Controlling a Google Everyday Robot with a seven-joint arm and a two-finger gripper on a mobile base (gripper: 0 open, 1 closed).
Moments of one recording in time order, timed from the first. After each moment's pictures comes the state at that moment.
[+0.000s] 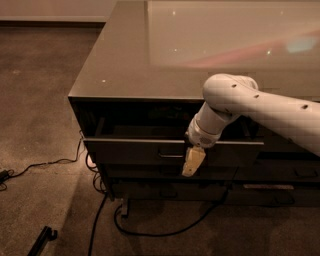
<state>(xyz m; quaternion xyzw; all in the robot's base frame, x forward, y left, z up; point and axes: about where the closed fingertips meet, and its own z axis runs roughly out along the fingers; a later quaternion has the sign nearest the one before) 0.552 -0.099 0.668 -0.65 0.74 0.11 0.12</state>
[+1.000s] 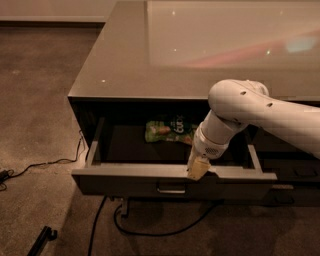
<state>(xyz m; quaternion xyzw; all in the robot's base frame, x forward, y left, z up) 0.506 -0.110 0.680 -0.64 0.76 0.10 0.10</state>
